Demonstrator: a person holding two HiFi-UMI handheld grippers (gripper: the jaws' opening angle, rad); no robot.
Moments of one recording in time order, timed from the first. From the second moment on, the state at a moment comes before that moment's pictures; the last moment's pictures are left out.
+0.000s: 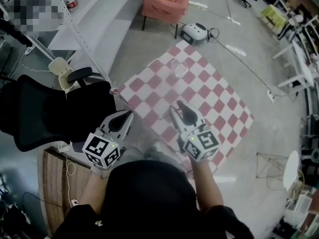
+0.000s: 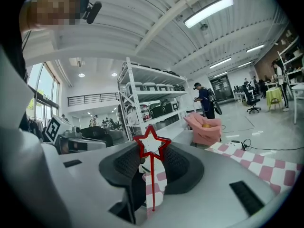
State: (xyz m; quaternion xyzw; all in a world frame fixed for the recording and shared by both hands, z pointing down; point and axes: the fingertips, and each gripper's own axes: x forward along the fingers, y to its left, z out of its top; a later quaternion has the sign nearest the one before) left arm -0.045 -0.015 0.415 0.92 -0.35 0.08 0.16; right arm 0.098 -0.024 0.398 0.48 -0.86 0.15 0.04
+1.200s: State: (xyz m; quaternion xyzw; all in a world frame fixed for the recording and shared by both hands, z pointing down) left arm 0.008 -0.152 0.453 0.93 -0.28 0.14 0.18; right arm 0.229 -0.253 0.400 0.59 -0.80 0.12 0.04
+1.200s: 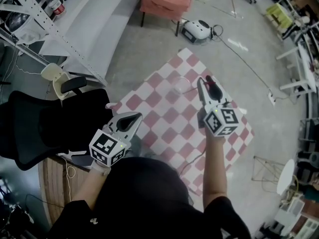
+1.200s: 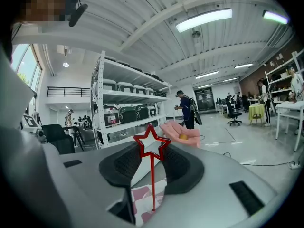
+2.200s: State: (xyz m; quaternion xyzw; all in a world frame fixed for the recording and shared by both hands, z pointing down) left arm -0.001 -0.195 0.504 0.91 -0.29 0.17 0.24; right arm 0.228 -0.317 0.539 0.57 -0.79 0.20 0.15
